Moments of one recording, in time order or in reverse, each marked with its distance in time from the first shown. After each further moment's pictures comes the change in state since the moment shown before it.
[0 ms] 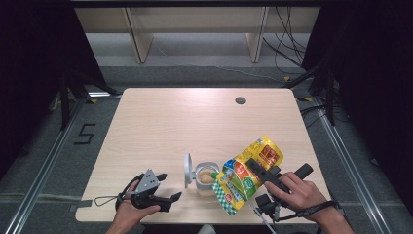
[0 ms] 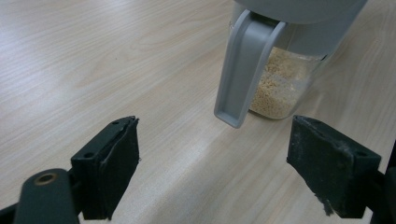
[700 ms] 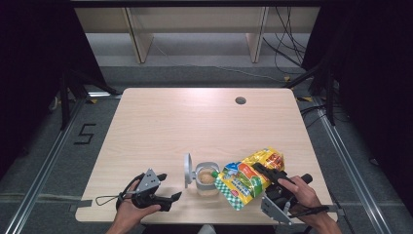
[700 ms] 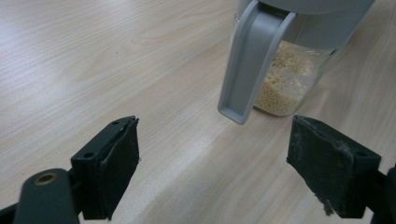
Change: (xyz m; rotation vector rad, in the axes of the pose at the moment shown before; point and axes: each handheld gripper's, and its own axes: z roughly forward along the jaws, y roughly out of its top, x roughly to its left) left arm 0.003 -0.002 0.003 0.014 0.001 0.000; right arm 0.040 -0.021 0.008 -0.128 0.019 0.468
